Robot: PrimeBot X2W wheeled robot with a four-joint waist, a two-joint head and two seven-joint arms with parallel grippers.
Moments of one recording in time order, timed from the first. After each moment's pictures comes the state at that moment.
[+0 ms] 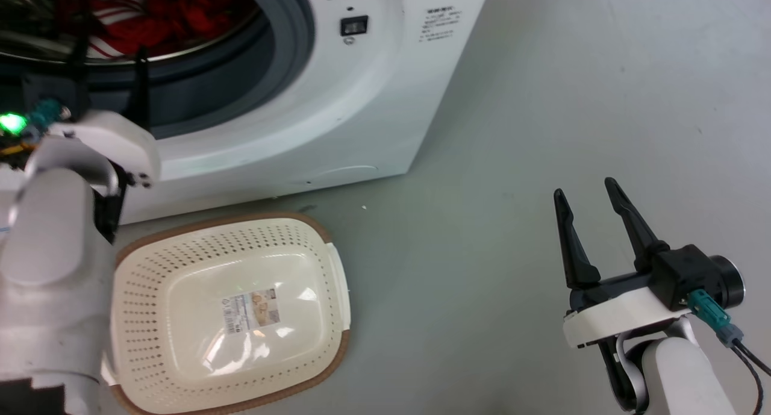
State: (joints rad) left arm -0.81 0.34 -0.03 0.75 -0.04 -0.13 -0.23; right arm -0.20 -0.05 0.08 0.14 0.04 0.13 -0.26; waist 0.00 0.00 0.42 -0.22
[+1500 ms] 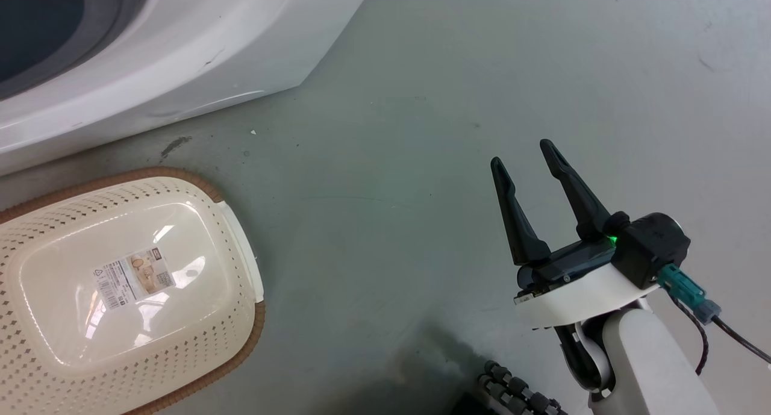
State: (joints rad) left arm -1.46 0.77 -0.53 0.95 -0.35 -0.13 0.66; right arm -0.30 -0.05 0.27 0.10 0.20 0.13 -0.26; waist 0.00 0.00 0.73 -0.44
